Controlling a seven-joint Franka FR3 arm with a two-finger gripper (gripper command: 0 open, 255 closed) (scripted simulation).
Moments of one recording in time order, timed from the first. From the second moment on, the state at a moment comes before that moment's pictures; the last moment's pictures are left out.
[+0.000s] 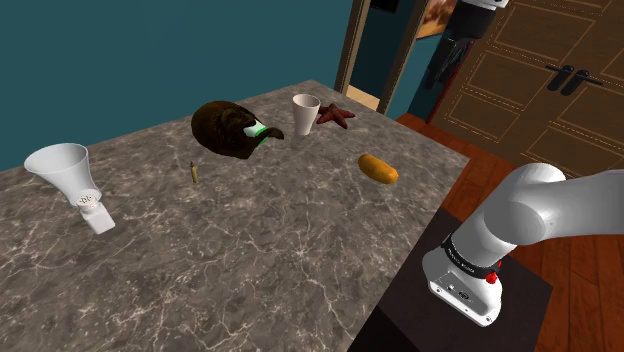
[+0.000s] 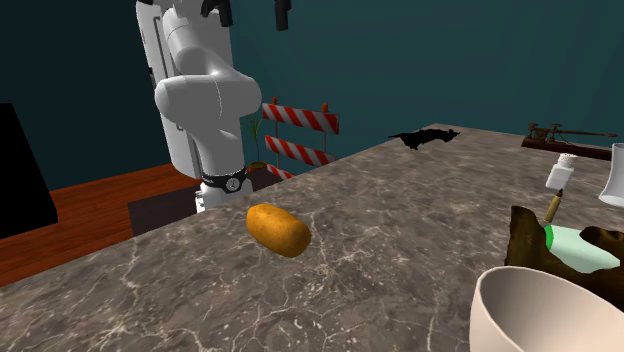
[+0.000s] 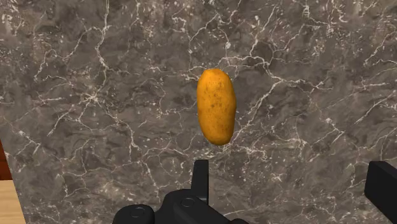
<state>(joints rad) -0.01 -0.83 -0.03 -2.32 0.01 1.52 -0.13</state>
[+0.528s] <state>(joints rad) -0.01 -0.65 -0.04 -2.31 0.03 1.69 -0.12</state>
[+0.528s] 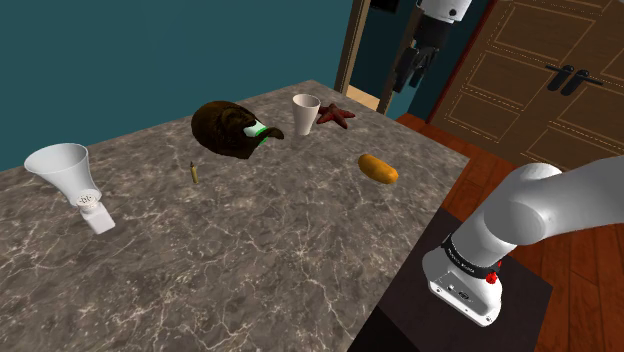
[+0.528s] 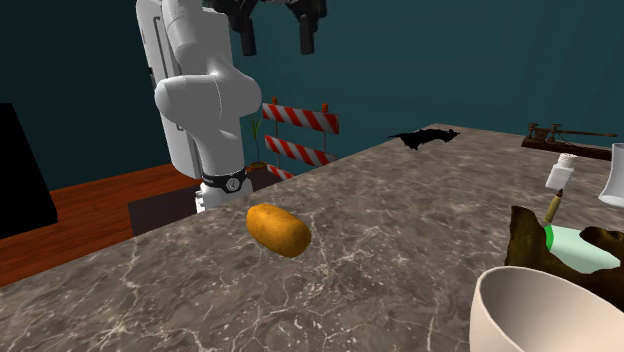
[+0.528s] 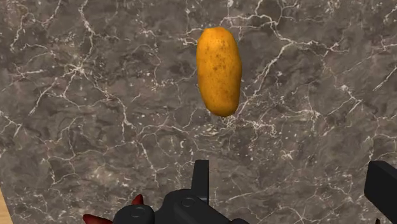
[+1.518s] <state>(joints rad) -0.01 -0.11 -0.08 -2.07 0.10 2.01 -0.14</state>
